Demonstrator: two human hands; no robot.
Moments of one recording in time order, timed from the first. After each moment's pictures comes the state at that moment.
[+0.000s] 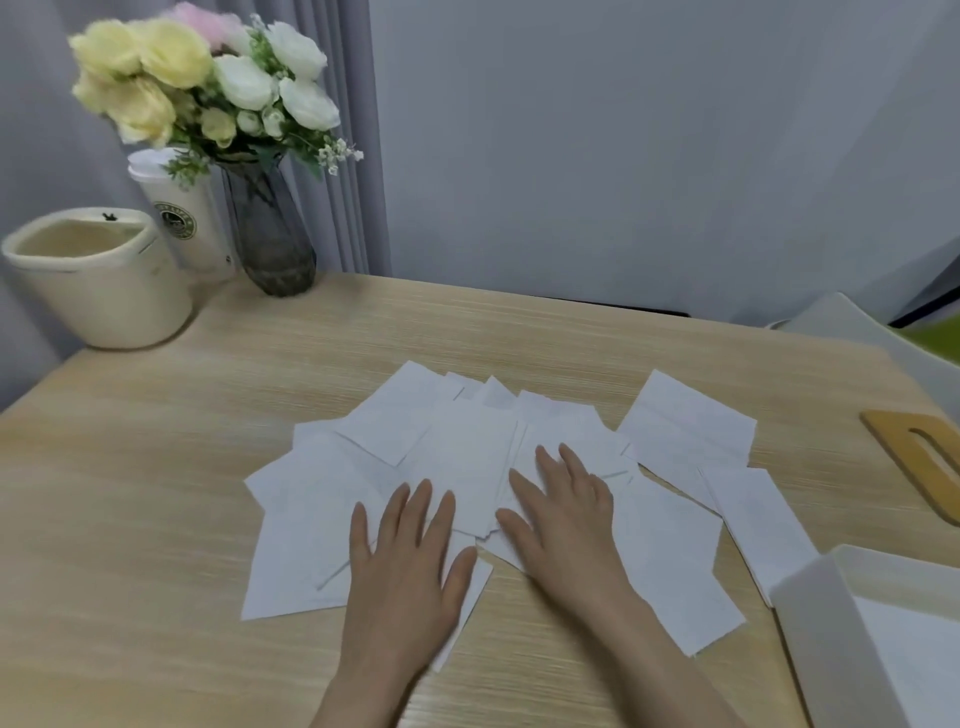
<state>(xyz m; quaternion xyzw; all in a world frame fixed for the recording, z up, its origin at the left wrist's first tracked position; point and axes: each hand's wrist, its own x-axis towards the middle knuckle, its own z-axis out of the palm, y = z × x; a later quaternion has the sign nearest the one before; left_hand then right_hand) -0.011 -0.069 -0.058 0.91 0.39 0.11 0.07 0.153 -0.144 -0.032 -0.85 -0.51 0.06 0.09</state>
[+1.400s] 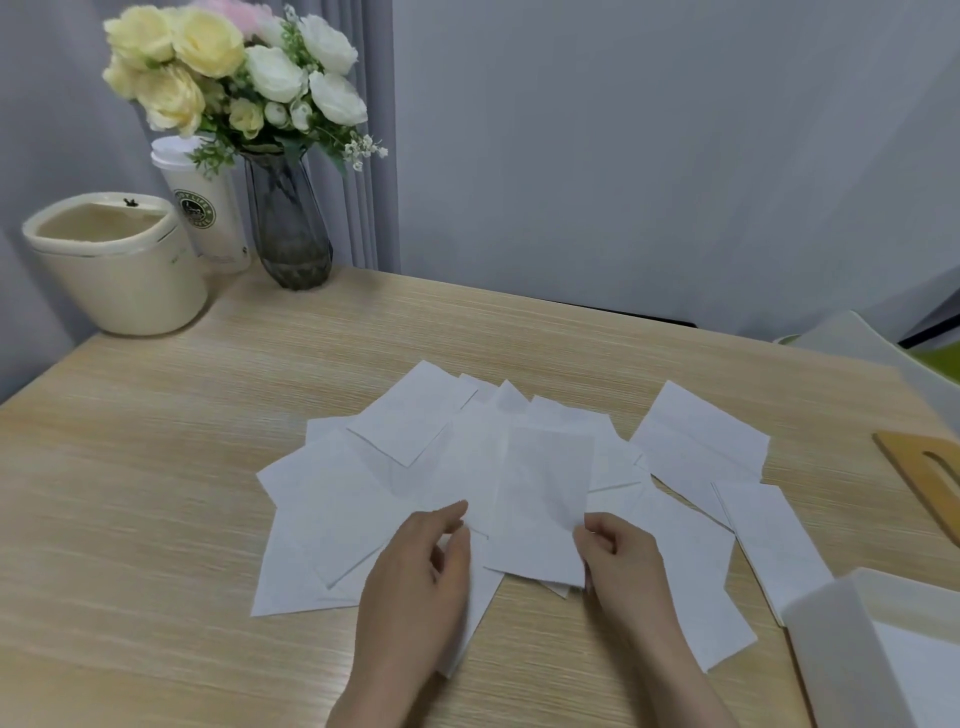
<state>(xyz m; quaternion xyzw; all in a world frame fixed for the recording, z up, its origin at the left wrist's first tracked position) -0.013 -0.078 -0.019 0.74 0.44 0.28 0.42 0.151 -0.169 -0.015 -0.83 -0.25 0.22 0.44</state>
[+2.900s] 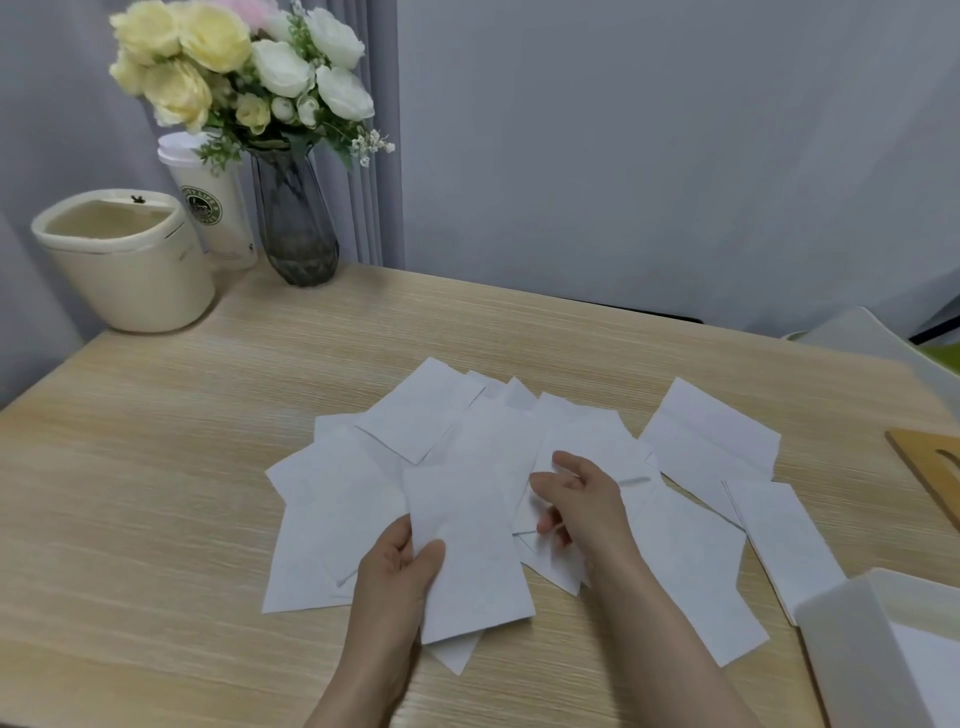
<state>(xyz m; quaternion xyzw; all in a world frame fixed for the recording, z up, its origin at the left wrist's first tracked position) -0.024 -0.063 -0.053 0.43 0.43 0.31 0.73 0.153 -0.112 -0.008 -0.74 -0.13 0.36 0.55</state>
